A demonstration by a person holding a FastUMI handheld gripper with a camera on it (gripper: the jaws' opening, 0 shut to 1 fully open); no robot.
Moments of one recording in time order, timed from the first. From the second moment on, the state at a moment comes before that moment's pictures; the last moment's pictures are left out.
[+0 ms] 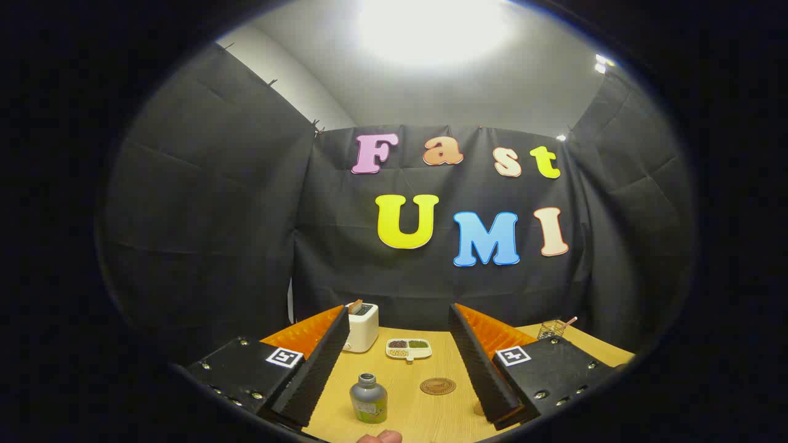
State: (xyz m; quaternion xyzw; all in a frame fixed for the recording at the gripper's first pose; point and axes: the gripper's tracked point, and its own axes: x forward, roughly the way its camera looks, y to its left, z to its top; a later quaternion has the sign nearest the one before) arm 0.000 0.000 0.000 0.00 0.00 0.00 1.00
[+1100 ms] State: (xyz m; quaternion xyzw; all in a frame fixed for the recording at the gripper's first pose) arm 0.015 -0.005 -0.025 0.00 0.01 -0.03 1.00
